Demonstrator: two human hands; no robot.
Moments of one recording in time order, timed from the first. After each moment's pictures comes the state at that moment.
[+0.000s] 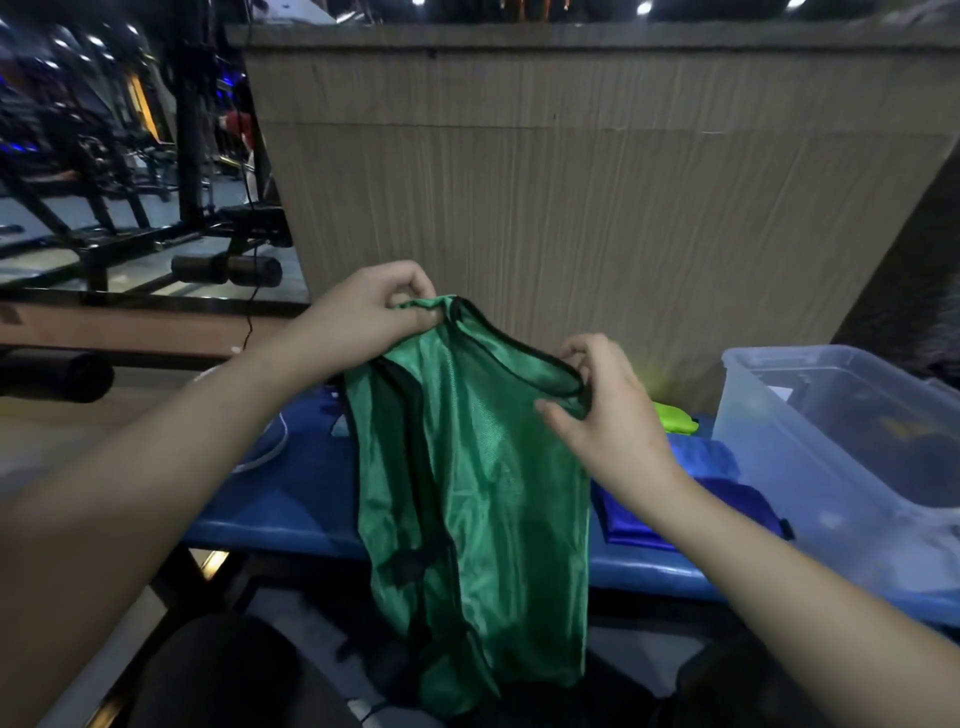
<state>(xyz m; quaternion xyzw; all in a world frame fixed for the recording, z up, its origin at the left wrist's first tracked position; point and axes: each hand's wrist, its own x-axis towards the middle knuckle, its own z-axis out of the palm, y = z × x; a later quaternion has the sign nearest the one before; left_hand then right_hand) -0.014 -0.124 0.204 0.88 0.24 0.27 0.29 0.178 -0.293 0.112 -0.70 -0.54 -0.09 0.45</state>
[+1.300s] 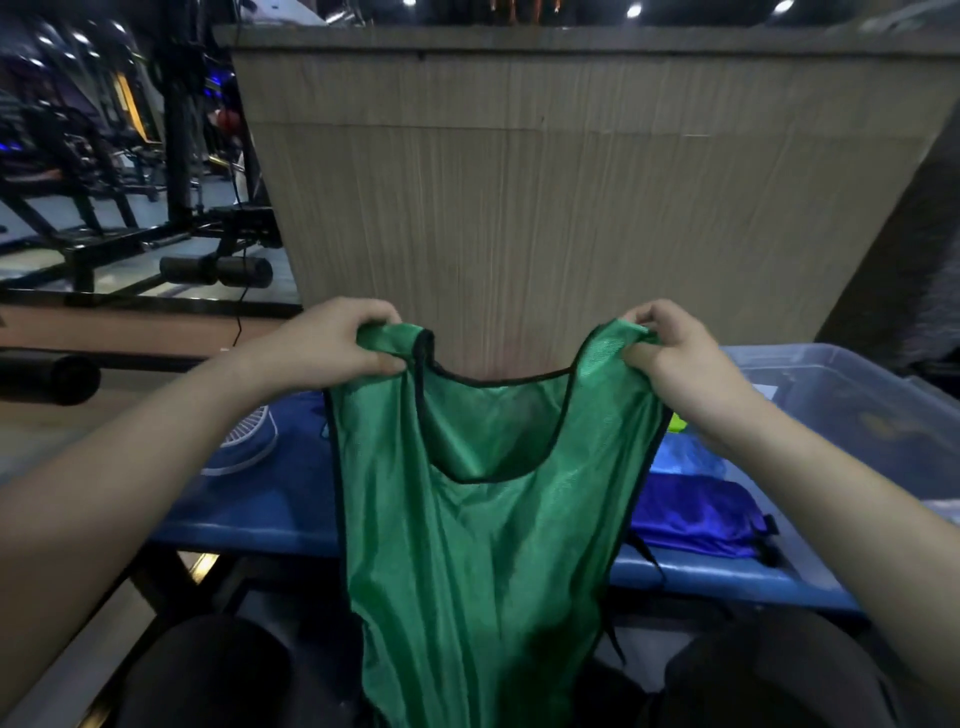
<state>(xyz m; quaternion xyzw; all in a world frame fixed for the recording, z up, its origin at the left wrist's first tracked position) -0.030 -0.117 0.196 0.90 0.29 0.18 0.27 0.224 -0.320 0.165 -0.72 -0.42 0.09 0.54</state>
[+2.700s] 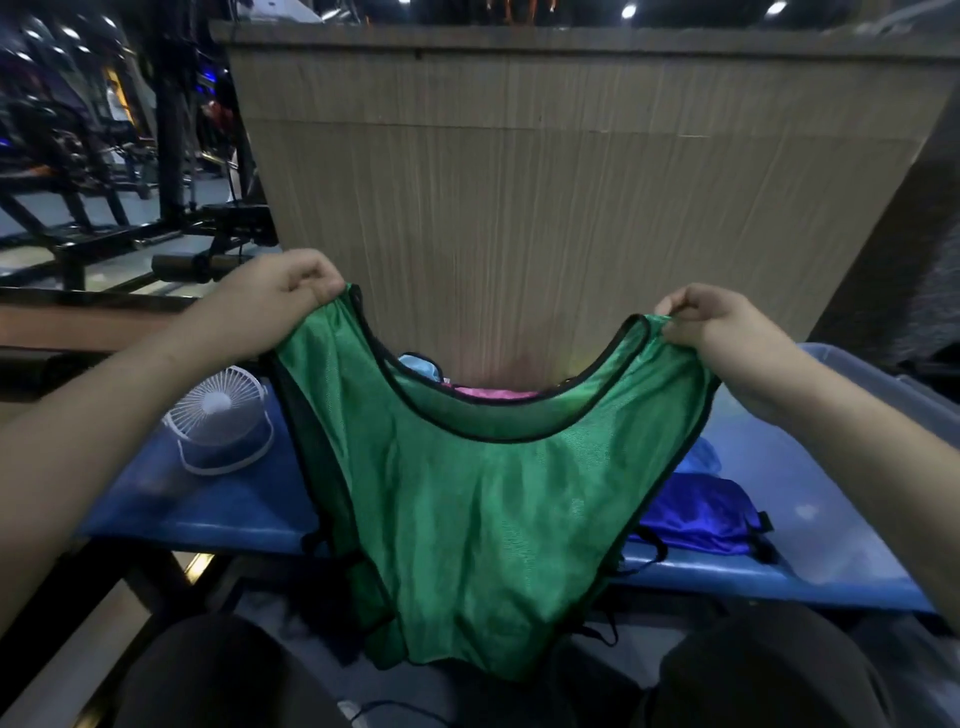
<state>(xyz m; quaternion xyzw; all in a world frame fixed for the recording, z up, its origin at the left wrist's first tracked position) -0.060 -0.081 0.208 0.89 0.28 0.30 0.18 0.259 -0.336 0.189 -0.73 -0.43 0.12 0.51</state>
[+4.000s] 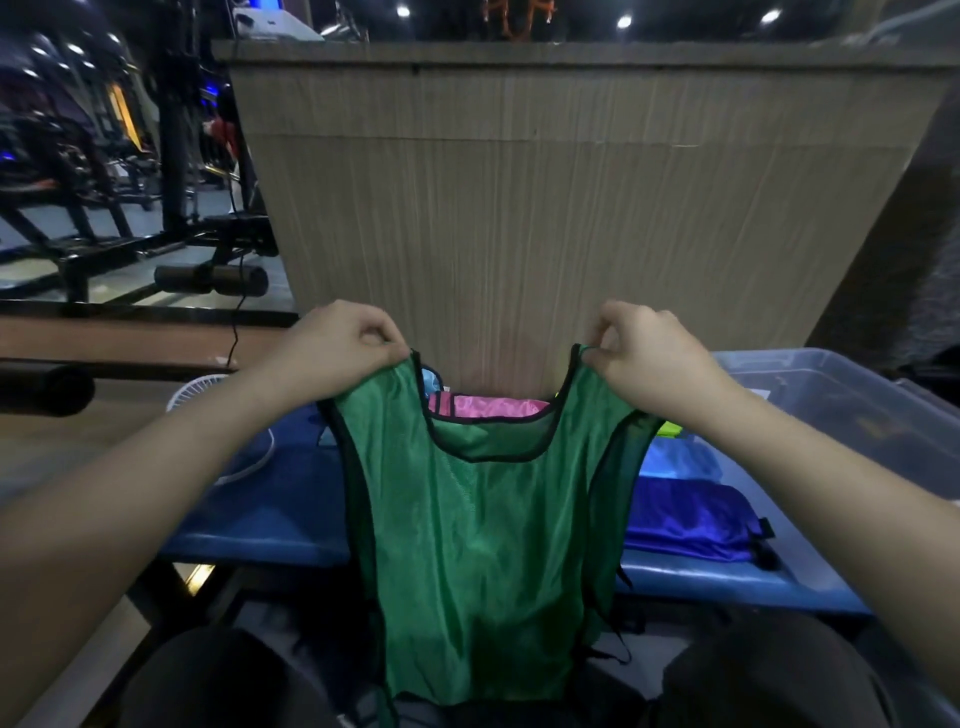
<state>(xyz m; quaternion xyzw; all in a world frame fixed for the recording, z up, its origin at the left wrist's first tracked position) -0.021 -0.115 0.189 0.90 0.31 0.24 0.20 0.211 -0.308 0.190 -0.82 -0.51 -0.09 0.25</state>
